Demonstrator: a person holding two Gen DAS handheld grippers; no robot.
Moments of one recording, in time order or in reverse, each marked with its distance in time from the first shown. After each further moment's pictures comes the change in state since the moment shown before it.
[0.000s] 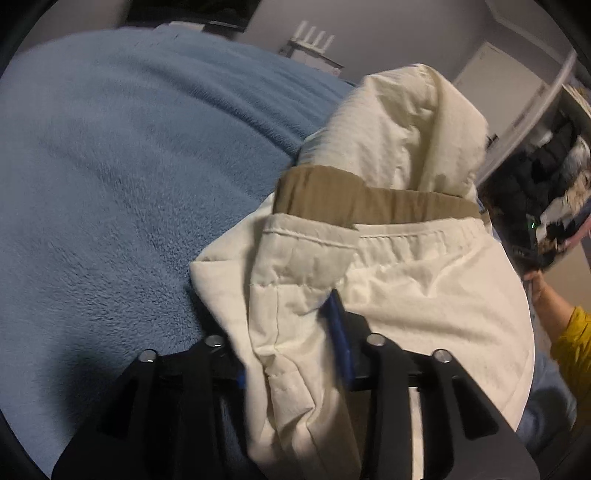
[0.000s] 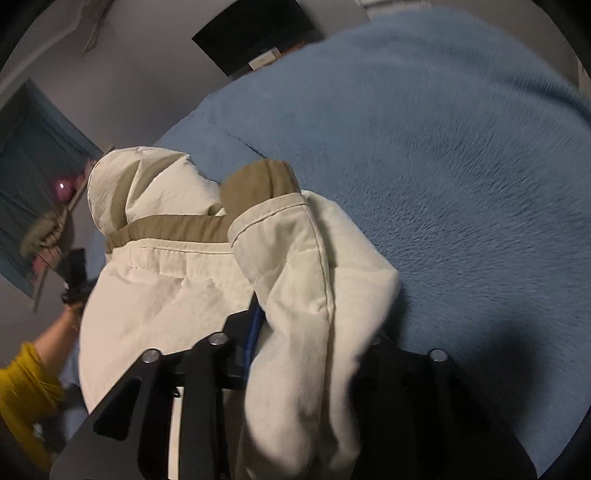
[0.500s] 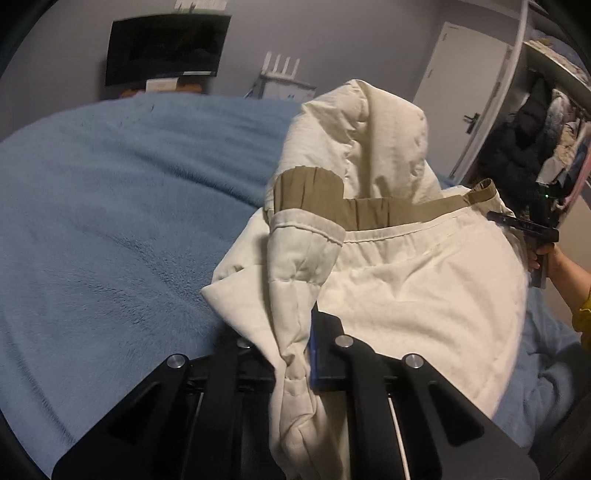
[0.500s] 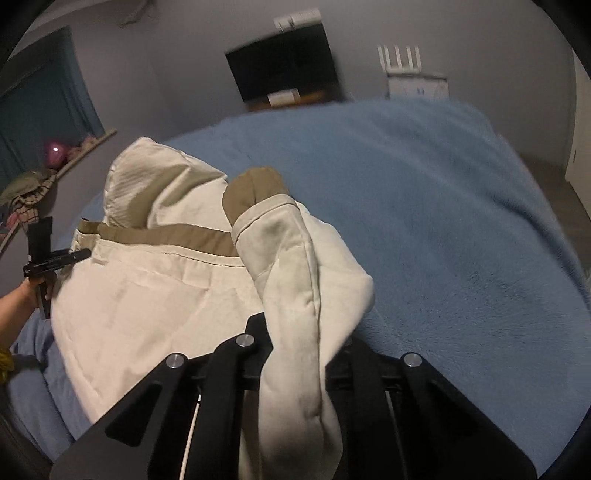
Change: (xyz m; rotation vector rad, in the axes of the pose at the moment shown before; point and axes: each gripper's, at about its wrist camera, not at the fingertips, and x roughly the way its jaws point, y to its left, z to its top) left arm -0.082 -0.083 -0.011 0.223 -0.117 0.073; right arm -0.094 0.107 -0.046 -0.296 -0.234 -0.192
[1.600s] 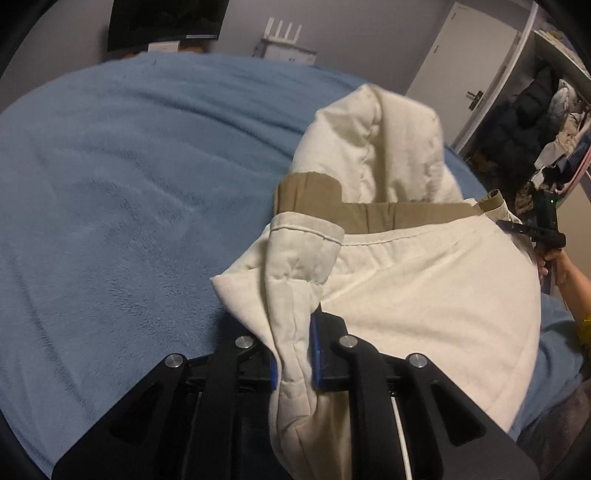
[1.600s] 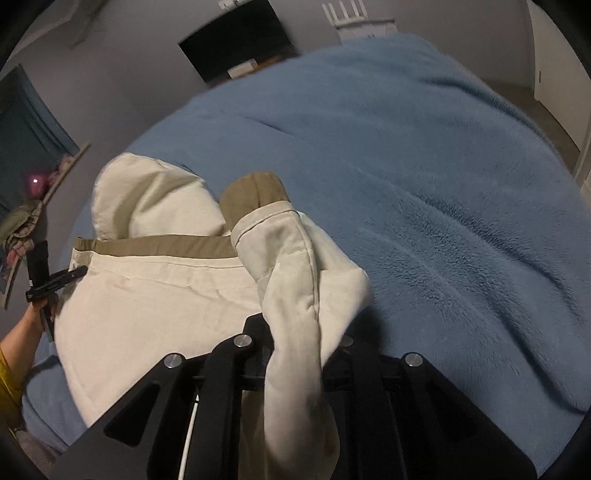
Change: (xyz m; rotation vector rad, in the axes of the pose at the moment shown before) left arm 0.060 0.035 -0.038 -0.058 0.172 -0.017; right arm -0.012 -0.019 -0.090 0.253 0.198 -0.030
